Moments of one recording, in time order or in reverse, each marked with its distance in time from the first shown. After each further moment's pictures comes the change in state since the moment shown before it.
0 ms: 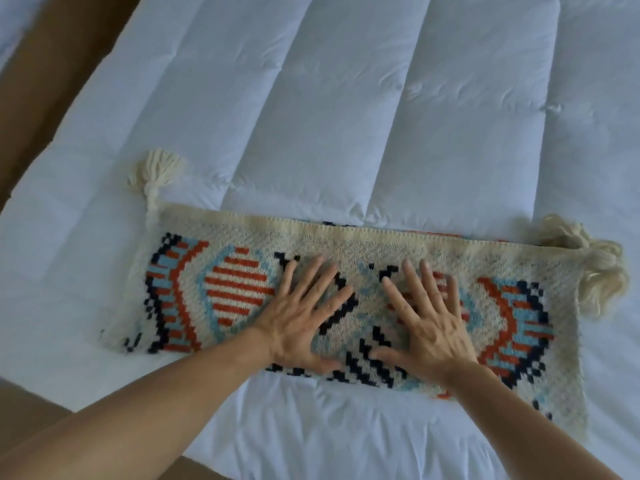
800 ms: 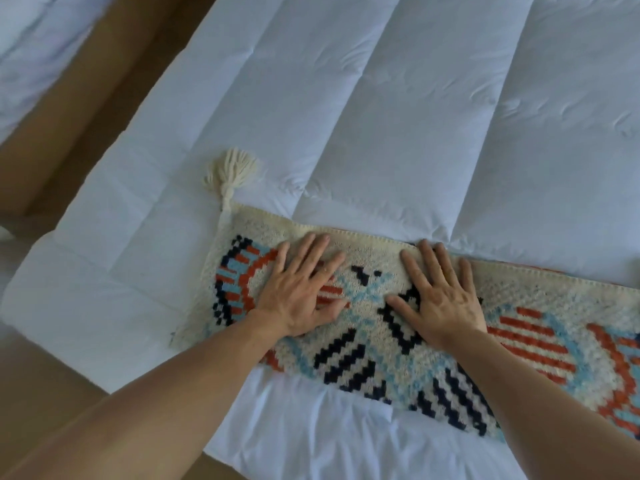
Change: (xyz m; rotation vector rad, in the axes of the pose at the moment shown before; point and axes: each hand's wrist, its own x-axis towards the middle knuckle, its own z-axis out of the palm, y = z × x) left_hand -0.035 -0.116 0.017 -0.114 0.017 -0.342; right_hand 0.115 -0.066 -0.005 -0.038 -0.087 0.064
